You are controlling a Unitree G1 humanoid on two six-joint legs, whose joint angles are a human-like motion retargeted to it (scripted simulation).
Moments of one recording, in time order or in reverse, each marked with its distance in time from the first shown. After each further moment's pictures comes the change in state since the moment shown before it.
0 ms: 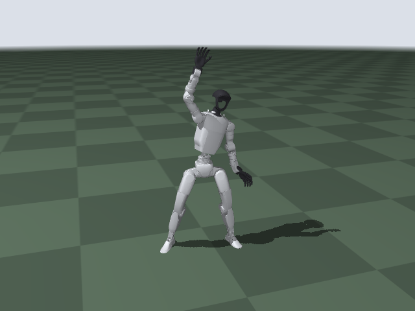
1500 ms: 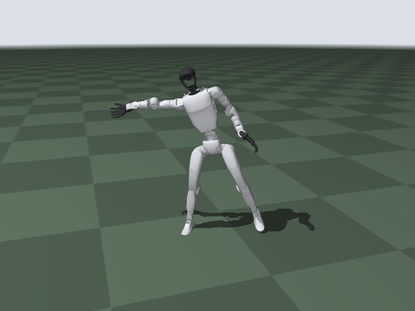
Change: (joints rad) left arm 0.027 -0.226 -0.185 -0.139 0.082 0.091 -0.079; right arm 0.490 0.259 -0.585 0.914 0.934 0.123 -0.046; waist -0.220 0.581 0.078; left_leg -0.050 0.003 -0.228 0.225 0.466 0.000; right_leg -0.083 0.096 0.432 -0.112 0.001 0.000
